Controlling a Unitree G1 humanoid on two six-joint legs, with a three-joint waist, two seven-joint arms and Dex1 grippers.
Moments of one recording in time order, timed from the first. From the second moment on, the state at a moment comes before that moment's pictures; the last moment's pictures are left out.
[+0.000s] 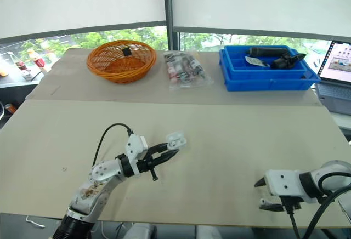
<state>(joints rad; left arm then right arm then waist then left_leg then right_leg) -0.12 0.32 -0.20 -0.23 -0.28 0.15 -0.80 0.18 -1.17 -0.11 -0.10 0.17 -0.17 1.39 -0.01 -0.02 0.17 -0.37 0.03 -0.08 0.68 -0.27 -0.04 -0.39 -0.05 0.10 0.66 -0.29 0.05</state>
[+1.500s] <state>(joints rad) -0.08 0.31 -0.22 -0.27 -0.28 0.18 -0.77 0.18 -1.32 -0.01 -0.64 0.04 0.69 1.20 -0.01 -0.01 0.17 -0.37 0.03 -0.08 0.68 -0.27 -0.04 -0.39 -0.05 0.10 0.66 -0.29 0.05</state>
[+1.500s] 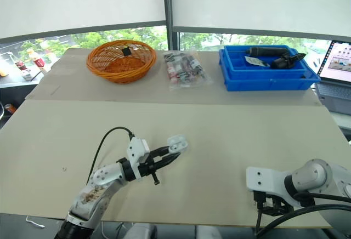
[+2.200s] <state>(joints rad) -0.09 0.30 -0.22 -0.27 -0.28 0.18 -0.77 0.20 -1.33 -0.01 -0.61 0.05 0.68 1.19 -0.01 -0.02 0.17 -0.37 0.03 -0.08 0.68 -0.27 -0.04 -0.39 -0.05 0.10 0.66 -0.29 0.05</state>
